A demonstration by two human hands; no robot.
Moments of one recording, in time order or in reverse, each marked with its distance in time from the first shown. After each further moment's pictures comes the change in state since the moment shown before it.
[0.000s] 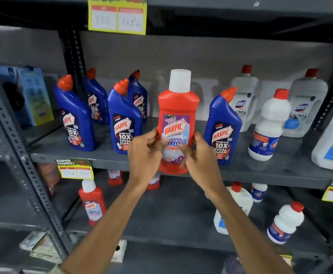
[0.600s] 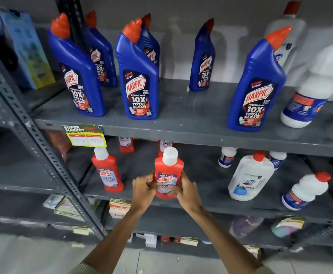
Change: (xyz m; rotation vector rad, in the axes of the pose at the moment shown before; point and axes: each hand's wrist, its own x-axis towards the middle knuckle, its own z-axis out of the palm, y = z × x) left_hand -0.123 -0.218 -0.031 0.197 -0.224 -0.297; right_hand -0.111 0.155 0.134 0.007 -0.321 0.276
